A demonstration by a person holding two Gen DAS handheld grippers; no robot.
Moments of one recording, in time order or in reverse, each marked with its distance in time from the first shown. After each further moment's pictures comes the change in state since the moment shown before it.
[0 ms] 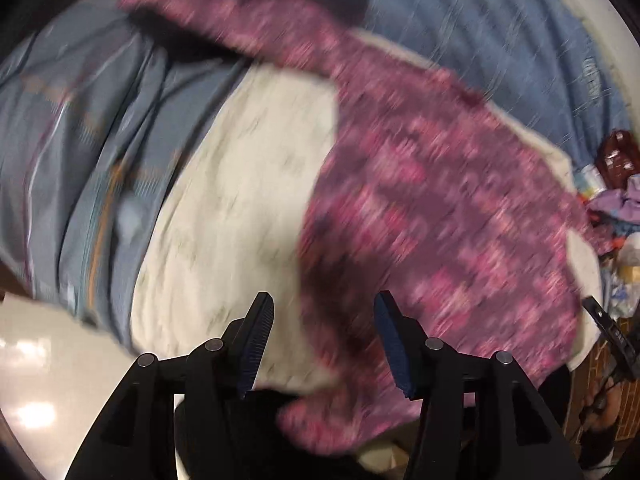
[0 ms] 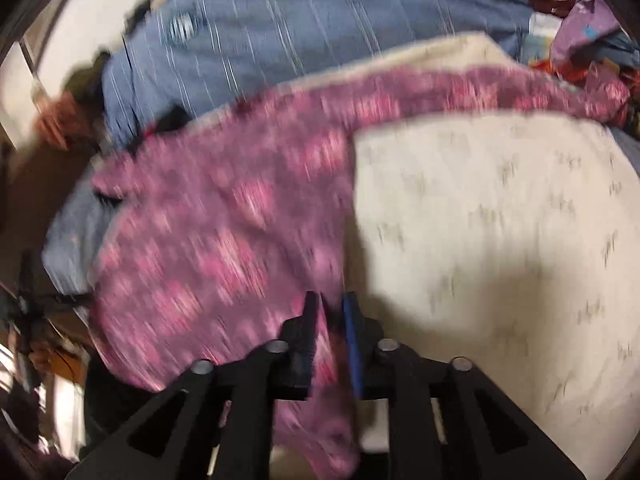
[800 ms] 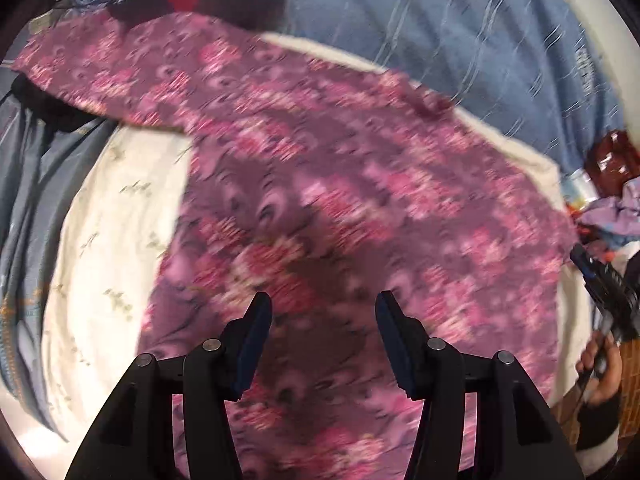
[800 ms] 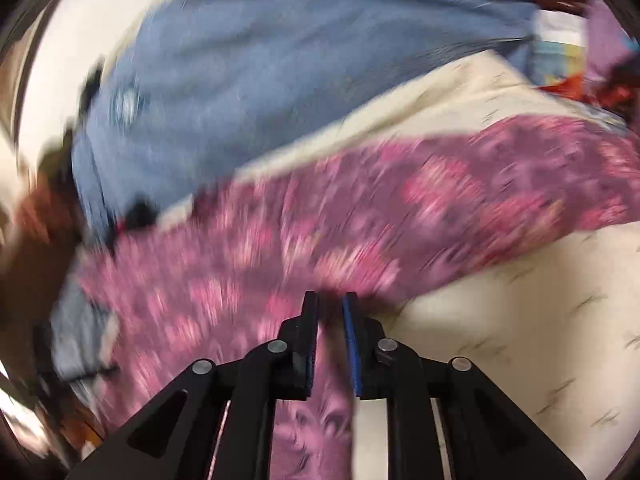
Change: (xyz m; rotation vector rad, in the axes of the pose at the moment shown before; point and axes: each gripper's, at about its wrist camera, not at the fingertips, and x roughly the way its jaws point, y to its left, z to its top) left arm 0.084 -0.099 0.082 0.009 0.027 -0.069; right arm 0.069 -0.065 0.126 0.207 -0.117 0.022
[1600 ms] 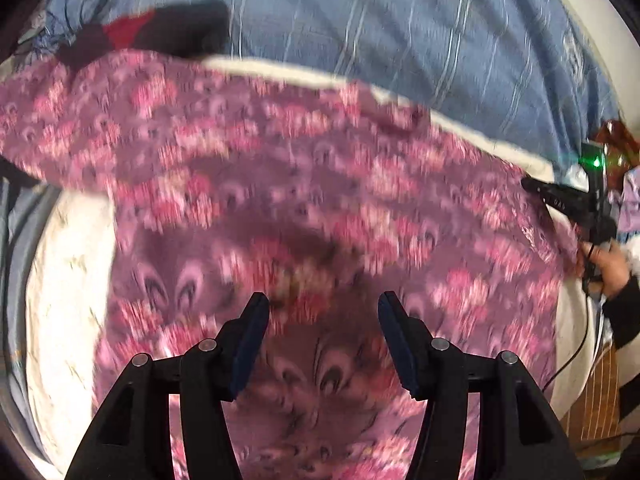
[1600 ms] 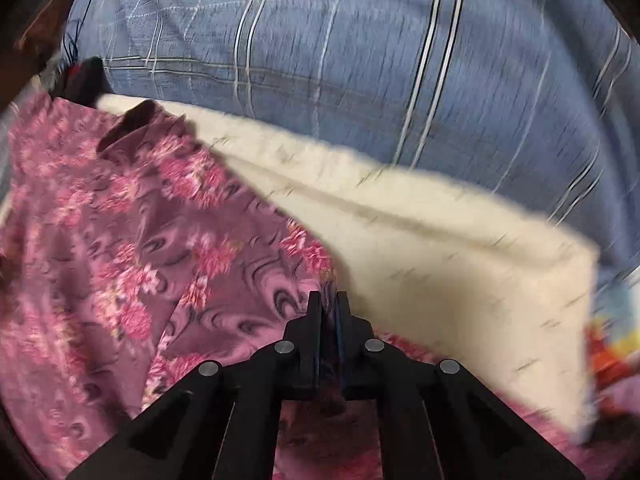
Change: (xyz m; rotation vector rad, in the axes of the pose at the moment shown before) left arm 0.030 -0.036 0.037 0.058 -0.051 0.006; right arm 0.152 0.064 0.084 -0.747 0.227 -0.301
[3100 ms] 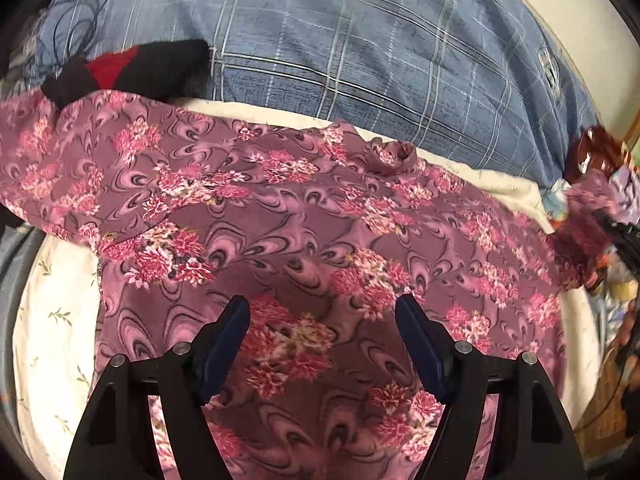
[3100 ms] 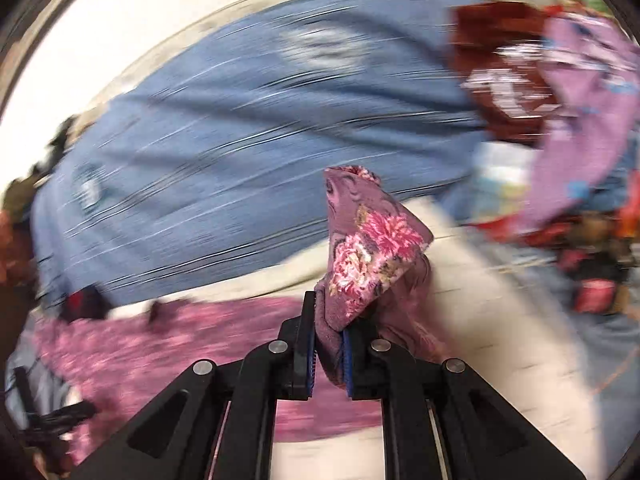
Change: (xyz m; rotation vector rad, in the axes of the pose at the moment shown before) left arm 0.004 0.014 -0.003 0.043 -0.128 -0.067; right arm -0.136 -0.034 -0.088 0.617 -0.374 0.080
